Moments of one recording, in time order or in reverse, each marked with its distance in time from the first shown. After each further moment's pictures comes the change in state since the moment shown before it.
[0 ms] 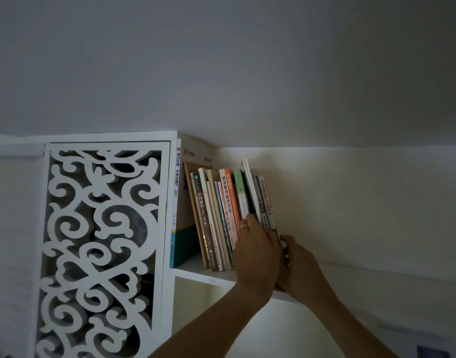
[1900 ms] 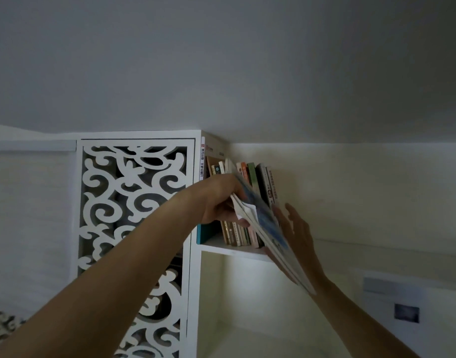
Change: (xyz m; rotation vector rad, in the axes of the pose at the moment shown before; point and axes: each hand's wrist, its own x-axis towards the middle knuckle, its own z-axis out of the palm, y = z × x) left_hand 0.059 0.052 -0.235 -0.519 -0.858 -0.588; right_hand -0.045 -0.062 -0.003 -0.134 0.226 -0.231
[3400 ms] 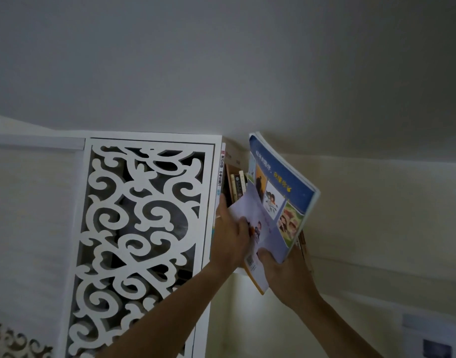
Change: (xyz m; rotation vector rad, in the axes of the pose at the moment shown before) left_hand 0.153 -0.145 -0.018 0.139 0.596 0.740; right_hand -0.001 -0.081 0.035 0.476 -0.045 0.313
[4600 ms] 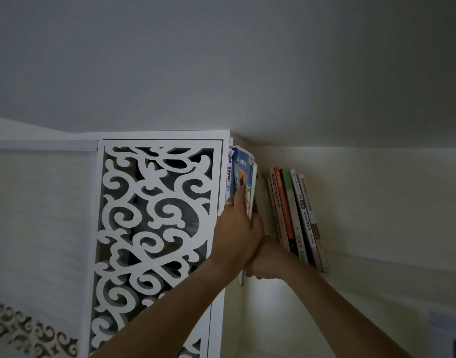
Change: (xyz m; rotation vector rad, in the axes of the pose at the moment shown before) left_hand -0.017 0.067 -0.034 0.363 -0.003 0.084; right_hand 0.025 -0.062 0.025 -0.578 -0.731 0.040
